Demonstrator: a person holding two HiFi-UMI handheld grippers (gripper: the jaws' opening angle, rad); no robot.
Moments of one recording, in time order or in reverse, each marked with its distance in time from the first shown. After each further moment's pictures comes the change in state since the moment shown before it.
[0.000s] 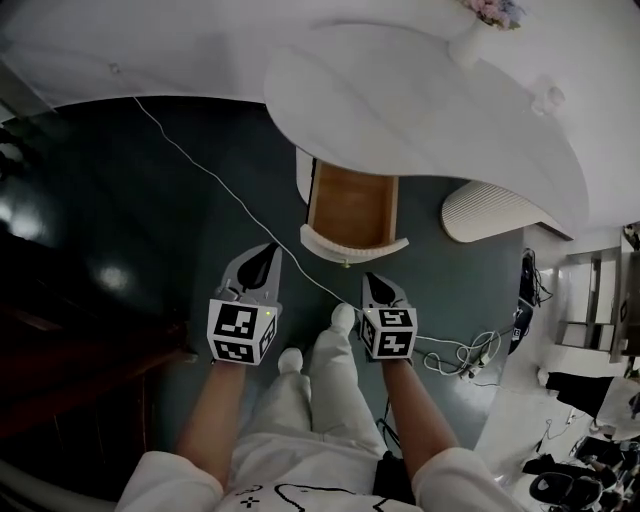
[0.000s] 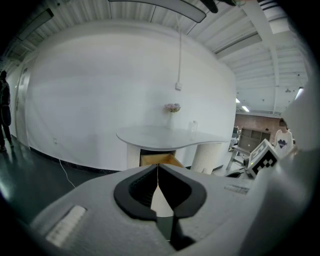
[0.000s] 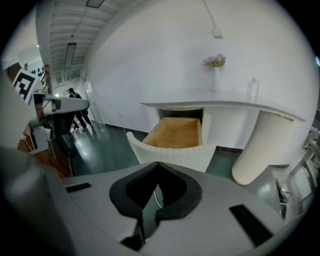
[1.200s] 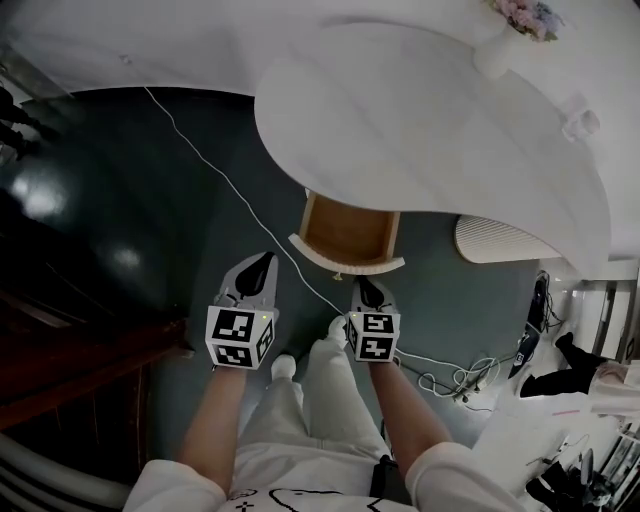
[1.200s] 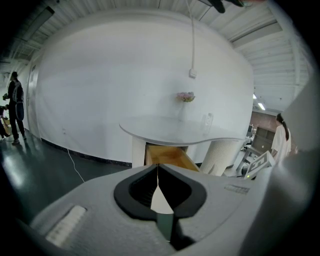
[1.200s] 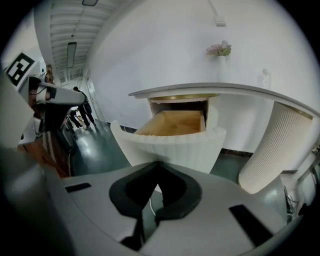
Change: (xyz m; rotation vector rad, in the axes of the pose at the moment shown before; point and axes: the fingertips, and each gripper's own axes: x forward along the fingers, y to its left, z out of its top) left arm 0.084 0.006 -0.010 -0.075 0.106 0.124; right arm 0.089 -0.051 0.014 -0.029 0.002 0.050
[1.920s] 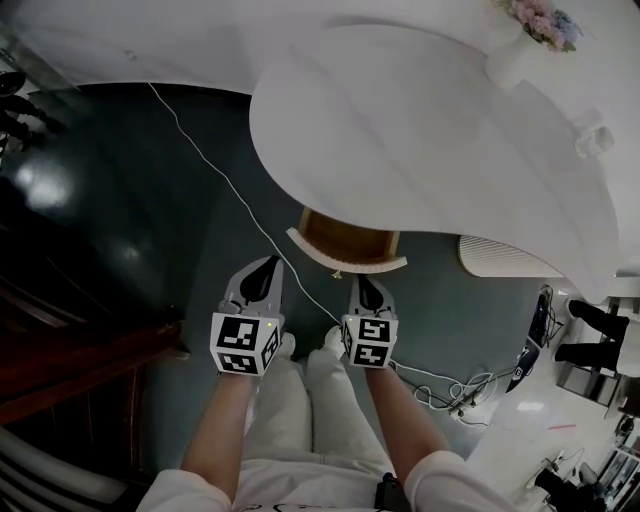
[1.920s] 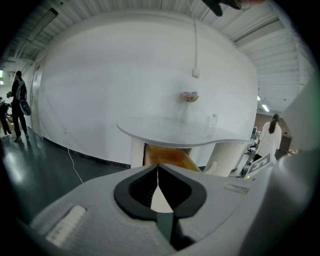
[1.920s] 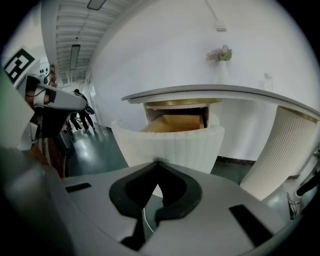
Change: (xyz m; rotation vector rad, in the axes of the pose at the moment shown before) left arm 0.040 -0.007 0.002 -0.021 -0.024 0.030; right arm 0.032 -0.020 0.024 -0.018 -0.064 -0.007
